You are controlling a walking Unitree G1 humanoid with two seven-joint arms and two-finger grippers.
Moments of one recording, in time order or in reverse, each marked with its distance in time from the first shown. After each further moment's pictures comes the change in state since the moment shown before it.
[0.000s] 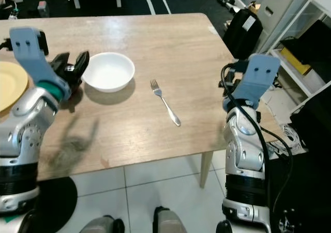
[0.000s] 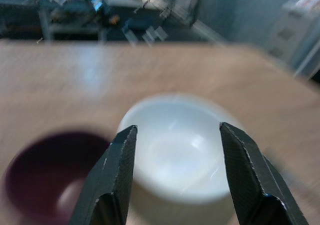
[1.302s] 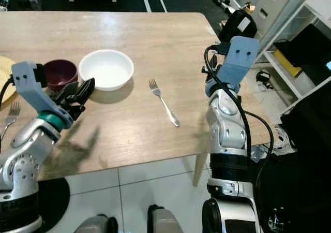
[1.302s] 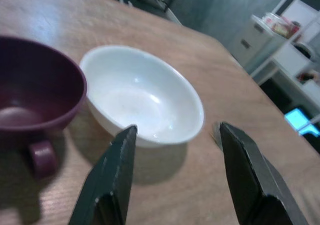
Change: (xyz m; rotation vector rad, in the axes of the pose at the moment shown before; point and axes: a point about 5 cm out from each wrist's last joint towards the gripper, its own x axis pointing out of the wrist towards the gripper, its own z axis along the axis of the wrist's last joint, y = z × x) left arm -0.022 -0.019 0.000 -0.254 0.016 -0.077; right arm 0.028 0.033 0.015 0.078 0.022 0.041
